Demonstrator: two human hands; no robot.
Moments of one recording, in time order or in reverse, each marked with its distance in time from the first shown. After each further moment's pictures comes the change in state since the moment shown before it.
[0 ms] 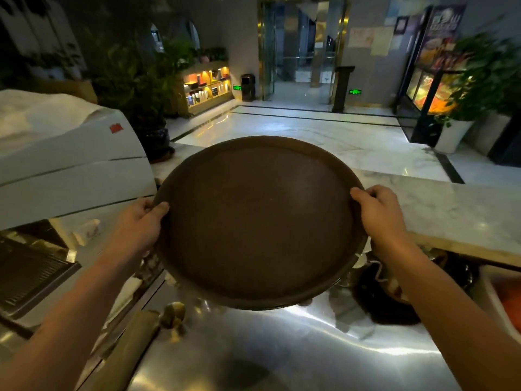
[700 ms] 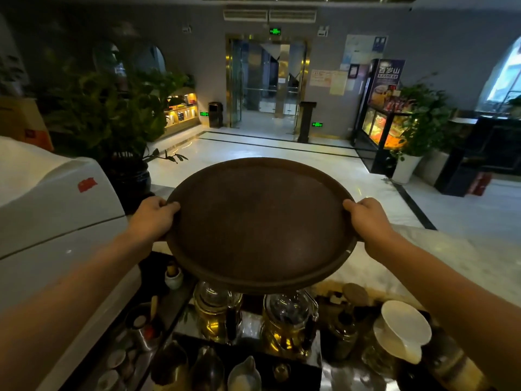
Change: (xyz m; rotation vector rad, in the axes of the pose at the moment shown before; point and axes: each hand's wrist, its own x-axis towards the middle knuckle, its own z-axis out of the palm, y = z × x) left_hand 0.299 0.029 0.018 0.034 -0.192 0.043; right_hand 0.148 -0.081 0.166 -0.170 0.068 0.059
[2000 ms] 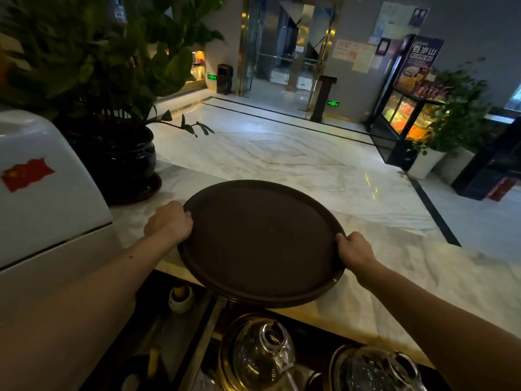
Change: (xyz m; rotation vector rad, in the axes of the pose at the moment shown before) left_hand 0.286 -0.147 0.060 0.676 0.020 -0.026; right_hand 0.172 0.077 0.263 -0.404 -0.133 0.126
